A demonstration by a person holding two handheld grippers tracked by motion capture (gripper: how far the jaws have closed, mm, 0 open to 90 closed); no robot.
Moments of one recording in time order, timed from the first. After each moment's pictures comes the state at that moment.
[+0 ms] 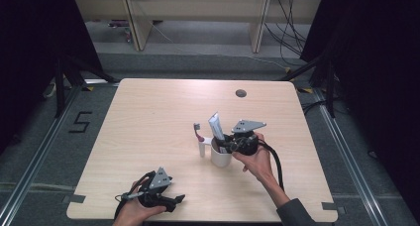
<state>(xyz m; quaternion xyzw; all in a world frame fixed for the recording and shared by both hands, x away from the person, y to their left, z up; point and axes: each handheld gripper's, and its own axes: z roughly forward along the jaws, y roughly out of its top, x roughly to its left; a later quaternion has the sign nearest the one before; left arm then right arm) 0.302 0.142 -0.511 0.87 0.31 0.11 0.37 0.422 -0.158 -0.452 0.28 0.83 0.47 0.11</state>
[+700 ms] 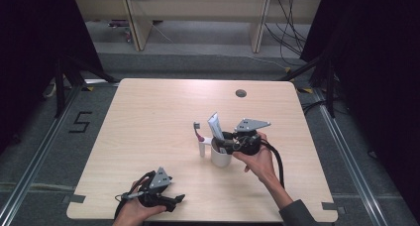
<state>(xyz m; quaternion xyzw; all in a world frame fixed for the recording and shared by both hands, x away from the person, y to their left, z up) 0.302 0.142 -0.511 0.87 0.31 0.11 0.37 0.415 -0.161 -0.442 0.30 0.81 0.49 0.10</state>
